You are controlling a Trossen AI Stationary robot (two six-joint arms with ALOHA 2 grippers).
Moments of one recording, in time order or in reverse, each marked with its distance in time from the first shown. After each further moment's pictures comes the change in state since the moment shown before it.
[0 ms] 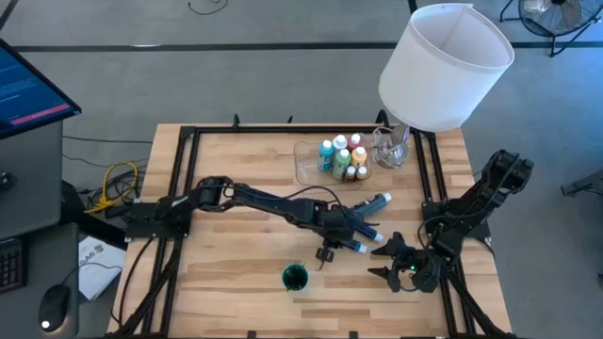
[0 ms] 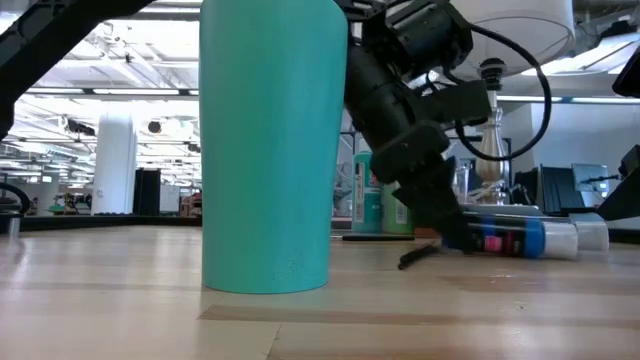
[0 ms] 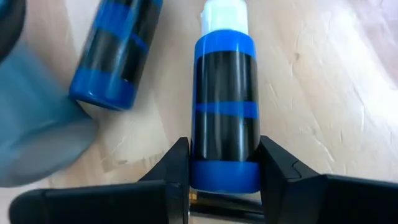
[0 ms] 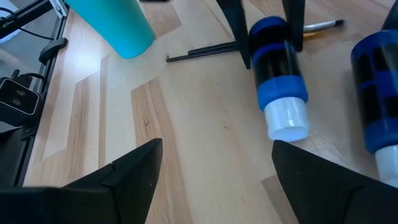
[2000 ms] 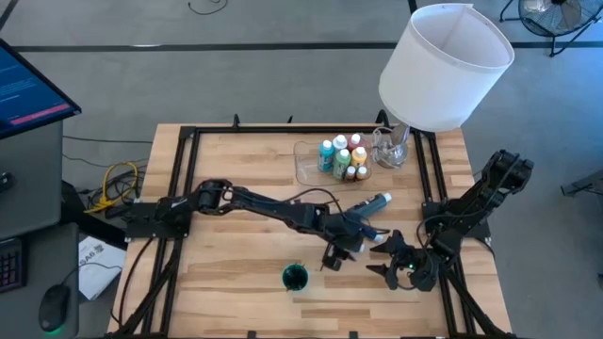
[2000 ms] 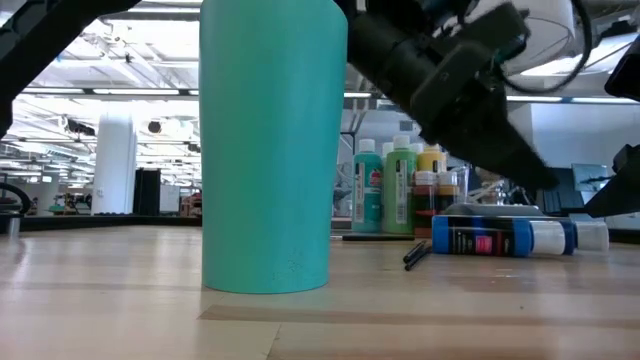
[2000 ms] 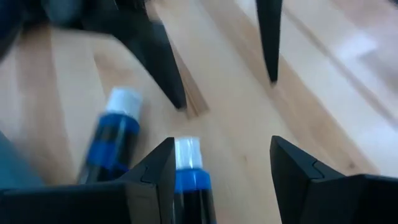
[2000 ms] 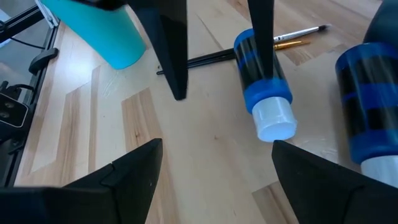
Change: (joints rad) left arm -0.034 -0.005 0.045 0.167 0.098 0.038; right arm -0.020 0.001 0.000 -0.004 0.025 0.000
